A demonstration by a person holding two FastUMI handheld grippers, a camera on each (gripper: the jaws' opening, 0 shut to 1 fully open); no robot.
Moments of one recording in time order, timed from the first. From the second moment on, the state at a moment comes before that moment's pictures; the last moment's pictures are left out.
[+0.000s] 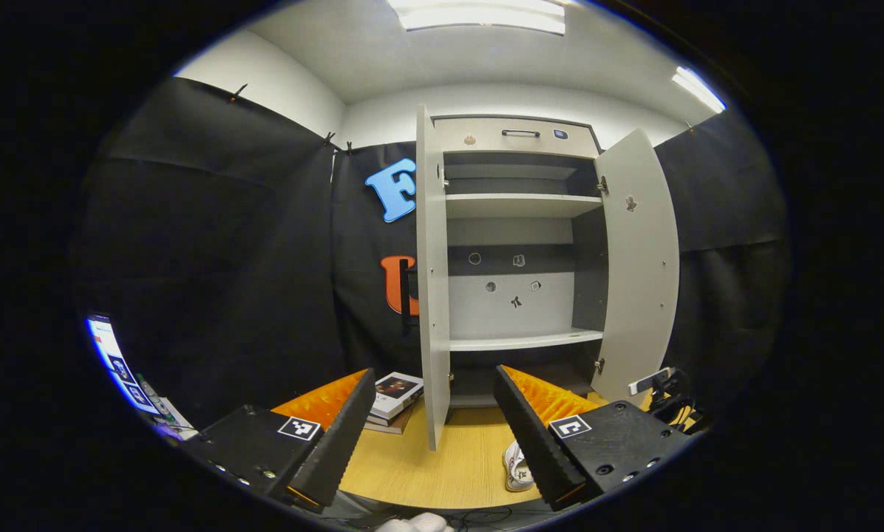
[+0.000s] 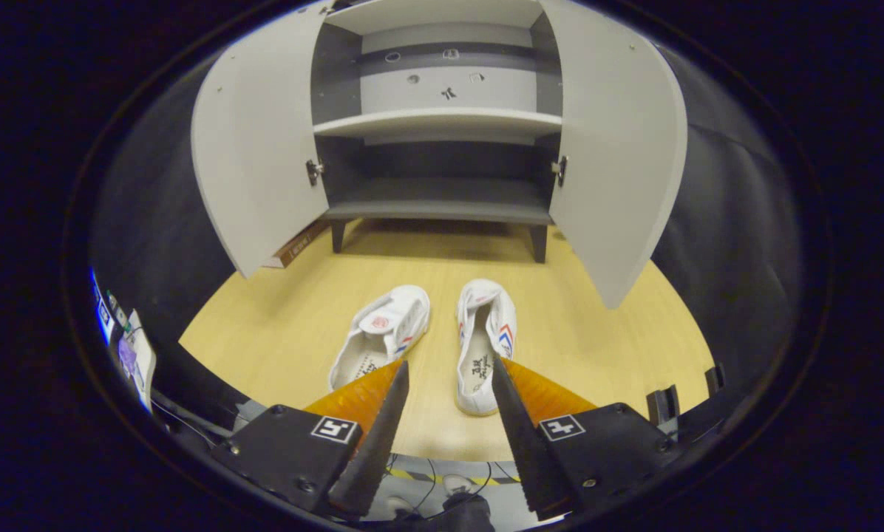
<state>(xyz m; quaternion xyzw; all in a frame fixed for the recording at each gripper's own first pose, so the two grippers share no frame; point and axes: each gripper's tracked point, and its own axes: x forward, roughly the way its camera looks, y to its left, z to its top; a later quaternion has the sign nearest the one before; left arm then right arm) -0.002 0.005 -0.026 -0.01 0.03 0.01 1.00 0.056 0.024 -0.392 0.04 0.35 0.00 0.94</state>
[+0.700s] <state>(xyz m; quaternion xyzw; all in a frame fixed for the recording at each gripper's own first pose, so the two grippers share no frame) 0.026 0.004 -0.036 -0.01 0.05 0.07 1.00 0.187 0.004 -0.494 0.03 0.39 -0.01 0.92</state>
